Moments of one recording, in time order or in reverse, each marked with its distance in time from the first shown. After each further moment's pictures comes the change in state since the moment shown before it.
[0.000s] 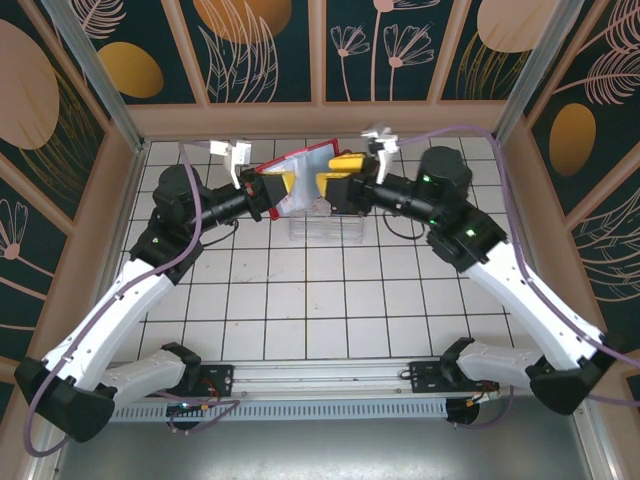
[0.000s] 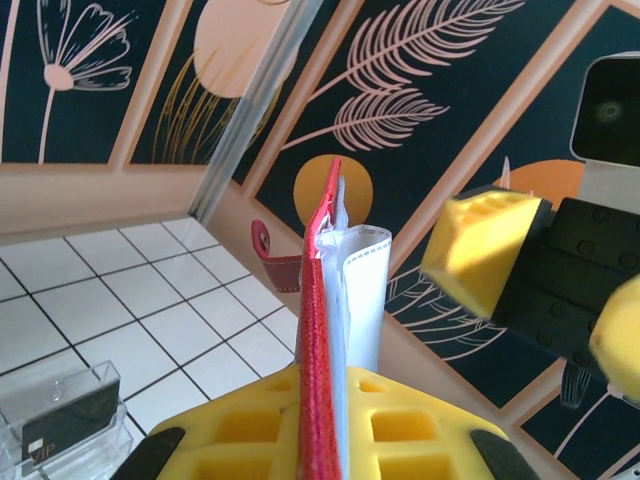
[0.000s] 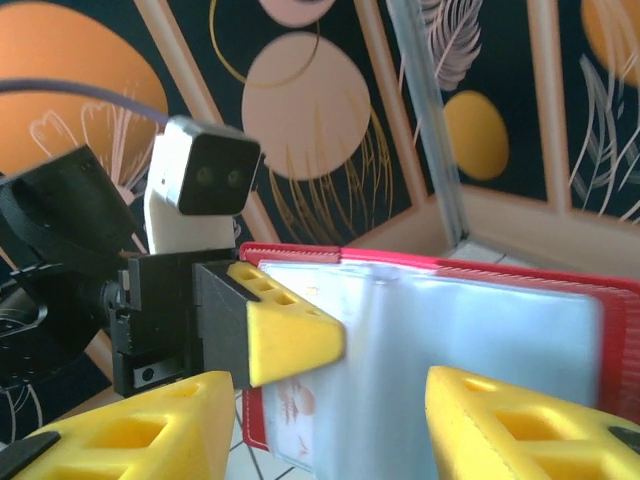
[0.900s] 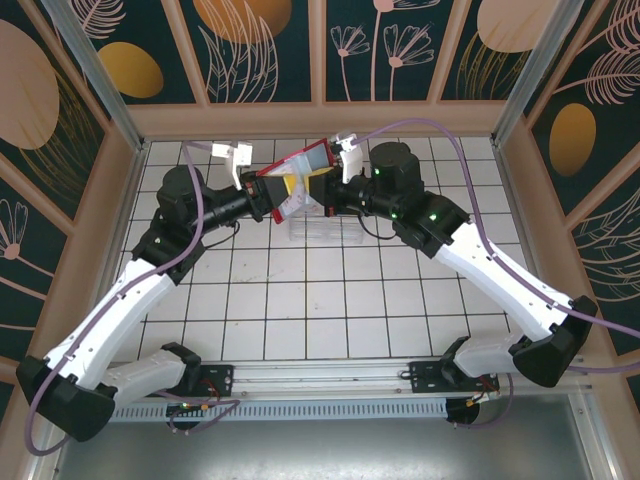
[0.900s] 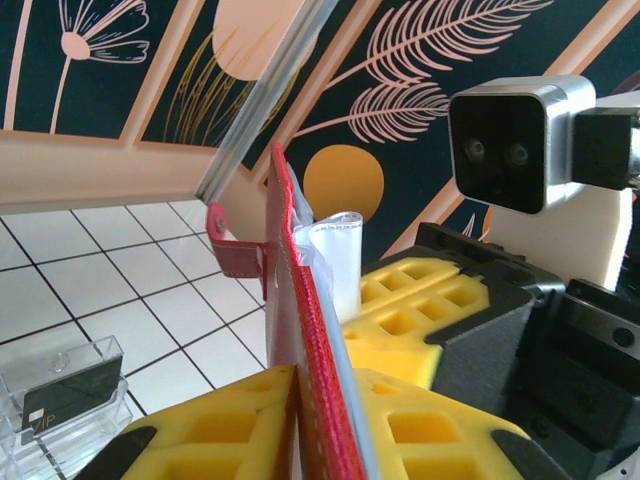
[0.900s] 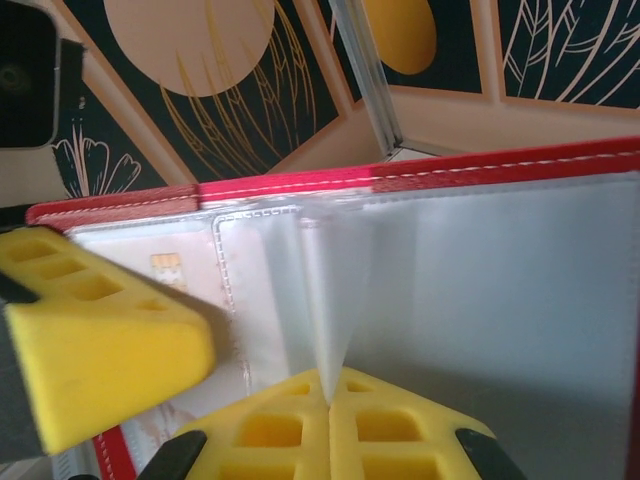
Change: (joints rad) left arm 0.000 -0.009 -0.021 -0.014 -0.011 -0.032; right arm 0.071 0.148 0.075 -0.141 0.201 -0.003
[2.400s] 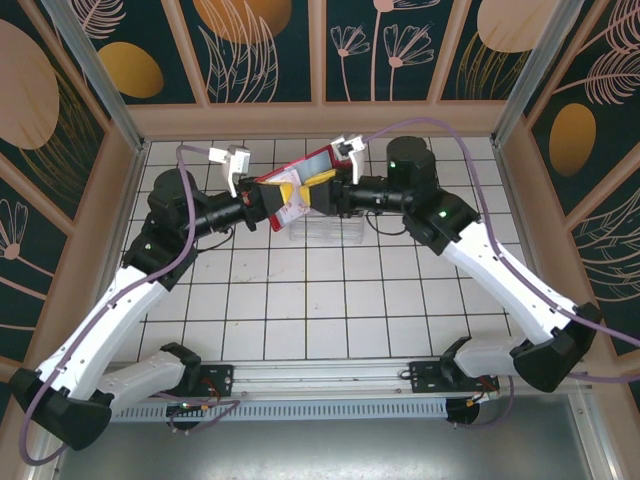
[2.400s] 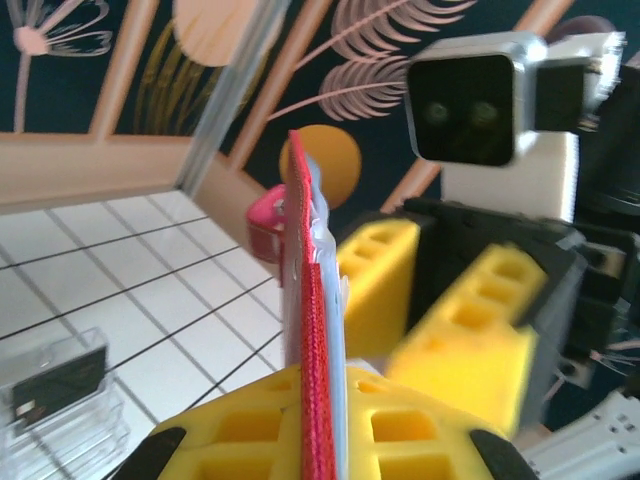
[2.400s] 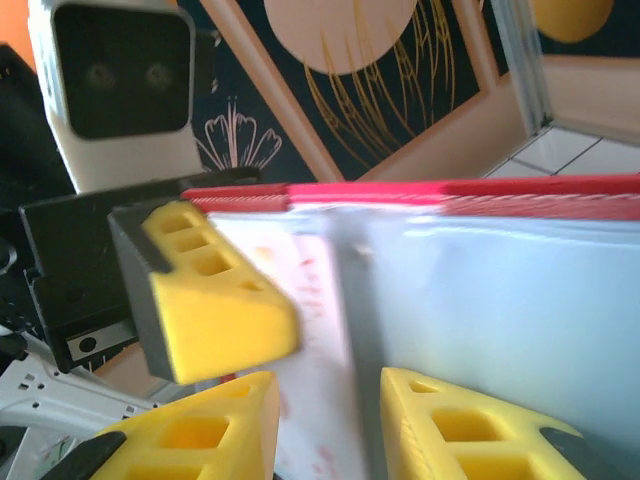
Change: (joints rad) left arm 0.000 -0.051 0.013 -0.059 0.086 0.061; right arm -0.092 -0.040 -0.032 0.066 -0.393 0.058
